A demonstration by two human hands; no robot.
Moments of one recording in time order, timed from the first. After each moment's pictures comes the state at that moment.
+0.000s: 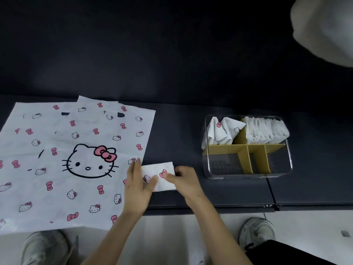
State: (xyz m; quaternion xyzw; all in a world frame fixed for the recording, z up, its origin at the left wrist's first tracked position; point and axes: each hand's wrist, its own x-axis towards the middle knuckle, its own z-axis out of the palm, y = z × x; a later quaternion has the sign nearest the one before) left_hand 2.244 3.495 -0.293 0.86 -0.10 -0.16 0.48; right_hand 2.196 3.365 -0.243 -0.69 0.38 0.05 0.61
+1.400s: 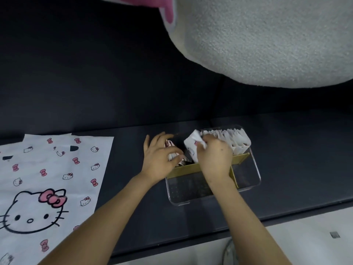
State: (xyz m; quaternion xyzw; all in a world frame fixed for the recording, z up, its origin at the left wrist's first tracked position) left_hand 2.294 3.288 -0.241 0.83 -0.45 -0.04 0.32; right_hand 2.184 3.186 -0.175 -0.88 0.42 -0.18 0.16
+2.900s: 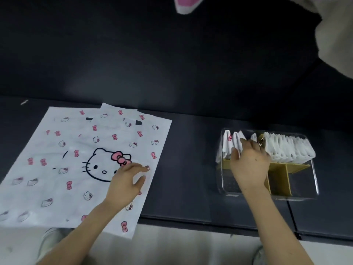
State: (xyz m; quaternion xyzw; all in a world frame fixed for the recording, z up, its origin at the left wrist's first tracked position) left_hand 2.303 3.541 -0.258 0.92 -0.22 -0.09 0.31; right_hand 2.203 3.247 -0.209 -0.91 0.35 -0.21 0.05
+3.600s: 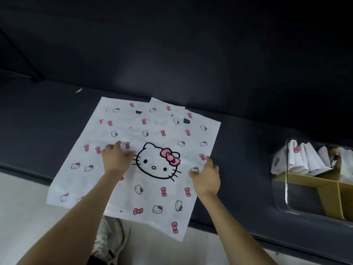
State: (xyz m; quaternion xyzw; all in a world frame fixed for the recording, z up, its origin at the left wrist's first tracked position) left_hand 2.425 3.667 -0.288 0.96 0.09 -0.08 0.24; right_hand 2.302 3.452 -0.291 -0.84 0.38 0.01 0.38
